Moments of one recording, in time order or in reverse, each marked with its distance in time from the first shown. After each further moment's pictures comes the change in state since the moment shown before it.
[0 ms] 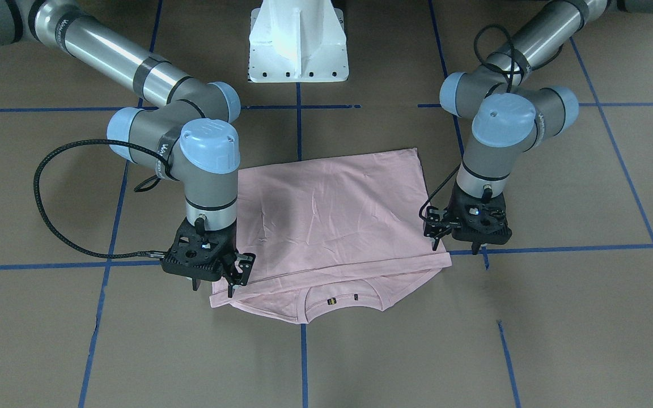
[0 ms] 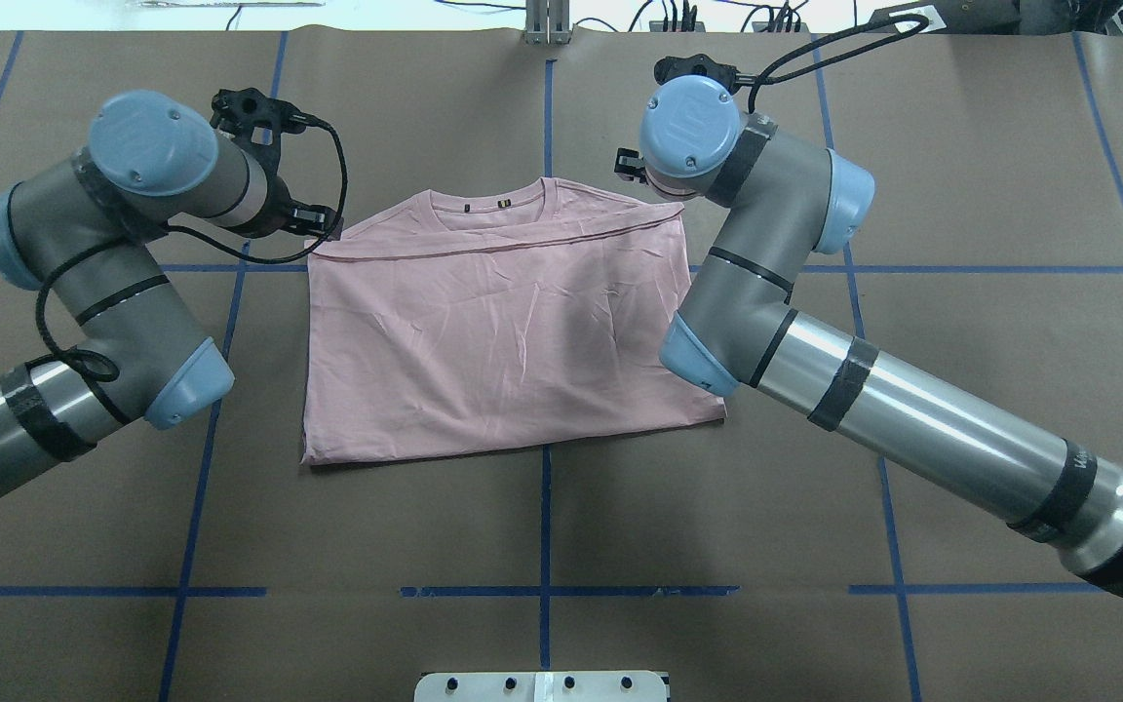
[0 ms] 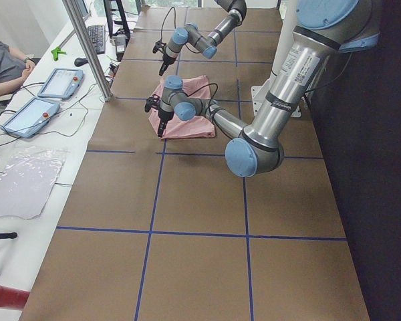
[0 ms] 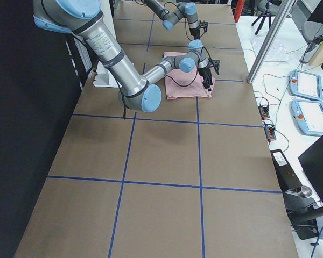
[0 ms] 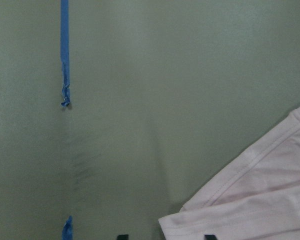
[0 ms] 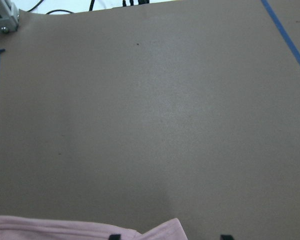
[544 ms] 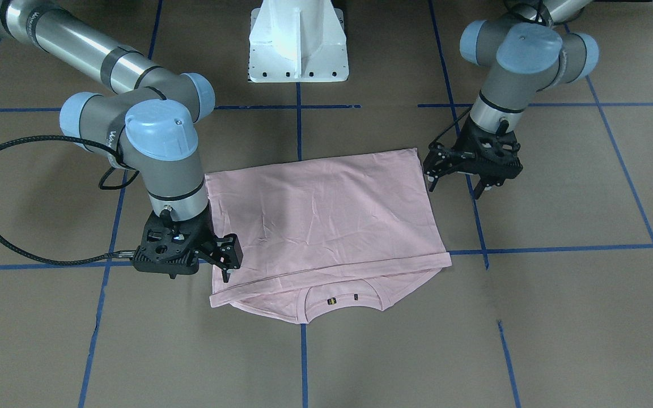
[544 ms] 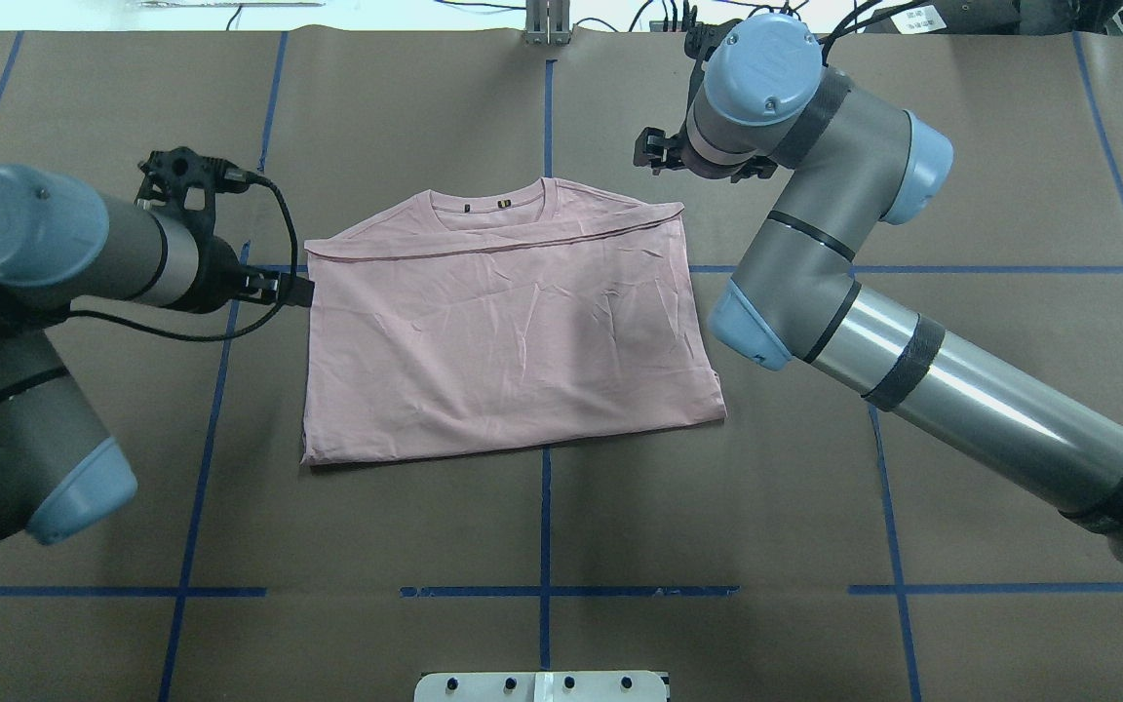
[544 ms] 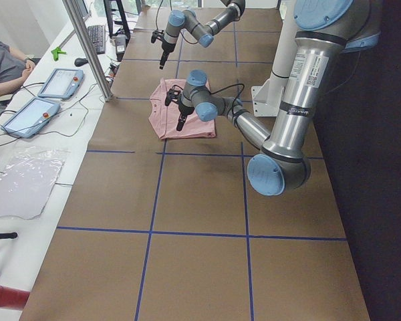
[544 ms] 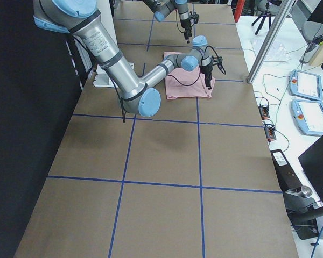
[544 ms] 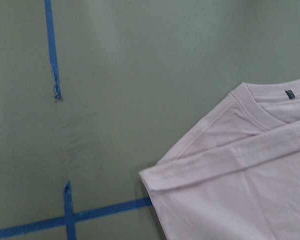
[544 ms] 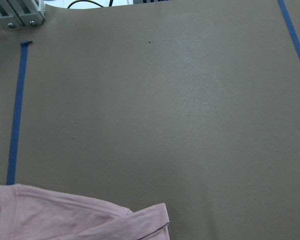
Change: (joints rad) left arm 0.092 0.230 -0.308 -0.023 -0.036 -0.168; right arm 0.060 -0.068 0.126 -0.007 0.139 -0.108
